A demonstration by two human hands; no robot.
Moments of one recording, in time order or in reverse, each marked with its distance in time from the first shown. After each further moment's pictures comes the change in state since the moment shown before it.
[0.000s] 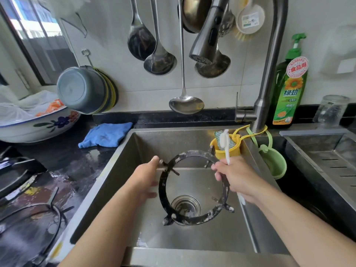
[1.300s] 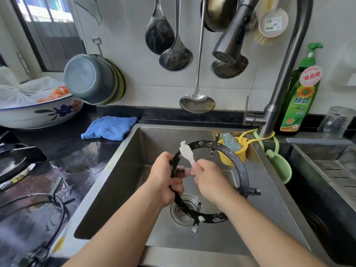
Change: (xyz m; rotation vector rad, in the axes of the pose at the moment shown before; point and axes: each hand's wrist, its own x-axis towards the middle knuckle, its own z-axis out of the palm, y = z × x) left_hand -0.021 0.009 0.028 -0.577 -0.296 -0.147; right_hand -0.007 -0.026 0.081 -0.258 0.024 -0.182
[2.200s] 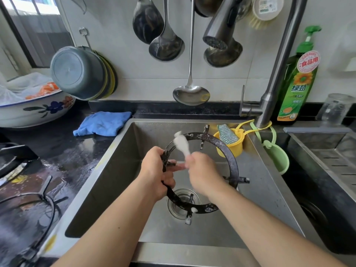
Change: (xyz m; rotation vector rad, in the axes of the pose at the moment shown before) left_hand 0.002 -0.002 -0.003 0.041 0.091 0.083; right_hand 0.008 0.002 0.011 -0.103 0.022 0.033
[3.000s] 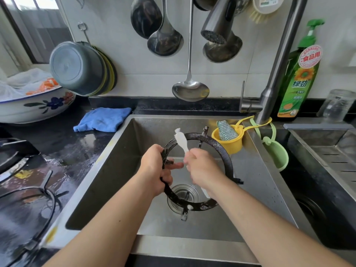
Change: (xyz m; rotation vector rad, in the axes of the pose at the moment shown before) left_hand 0.013 -0.005 0.000 0.073 0.101 -0.011; right_hand 0.009 0.013 0.006 0.301 -0.044 0.035
